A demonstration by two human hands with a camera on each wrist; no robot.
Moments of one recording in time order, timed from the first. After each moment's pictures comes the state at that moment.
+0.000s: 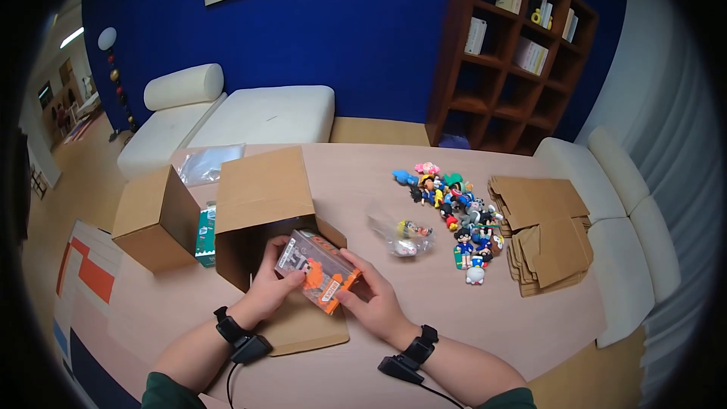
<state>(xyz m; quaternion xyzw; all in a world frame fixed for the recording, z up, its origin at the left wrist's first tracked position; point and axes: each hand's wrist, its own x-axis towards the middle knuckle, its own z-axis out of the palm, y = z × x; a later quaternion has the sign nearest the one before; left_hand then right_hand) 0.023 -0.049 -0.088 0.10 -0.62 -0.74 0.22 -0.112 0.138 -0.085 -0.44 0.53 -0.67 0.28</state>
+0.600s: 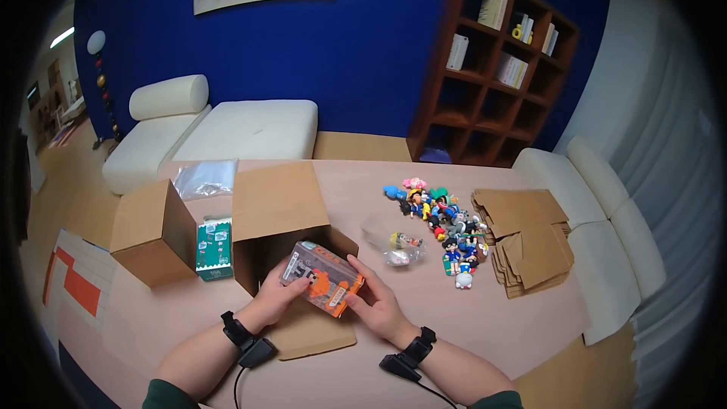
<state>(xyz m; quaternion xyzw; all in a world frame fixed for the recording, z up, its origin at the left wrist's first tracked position) 0.017 -0.059 -0.092 0.07 -0.58 -0.80 0.15 -0.114 0.141 -0.081 -0.46 0.53 -0.66 0.27</state>
